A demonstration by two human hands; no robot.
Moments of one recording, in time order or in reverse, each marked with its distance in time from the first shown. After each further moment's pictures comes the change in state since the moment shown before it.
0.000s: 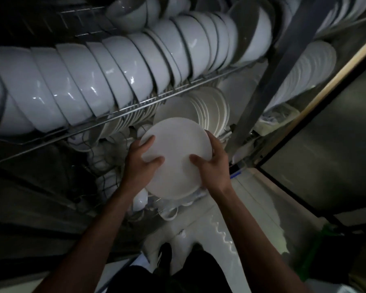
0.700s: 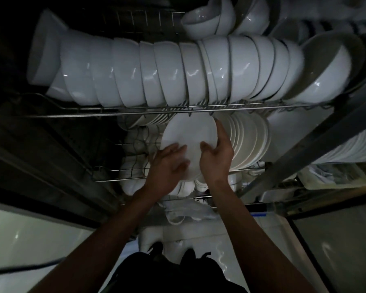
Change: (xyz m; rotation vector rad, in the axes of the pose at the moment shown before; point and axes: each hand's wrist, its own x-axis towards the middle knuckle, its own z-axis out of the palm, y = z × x) left_hand -0.012 0.004 0.047 0.210 0.238 0.049; right_hand 0.080 -0.016 0.043 0.043 -0.239 -0.242
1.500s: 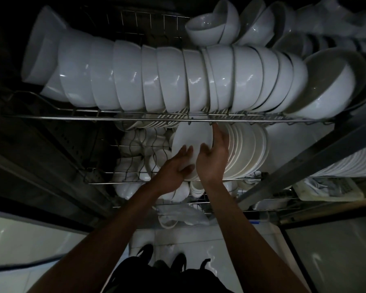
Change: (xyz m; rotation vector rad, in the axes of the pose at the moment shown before) left_hand 0.032 -0.004 0.025 -0.186 -0.343 -0.118; right_hand 0.021 0.013 0.009 -0.231 0.017 -0.118
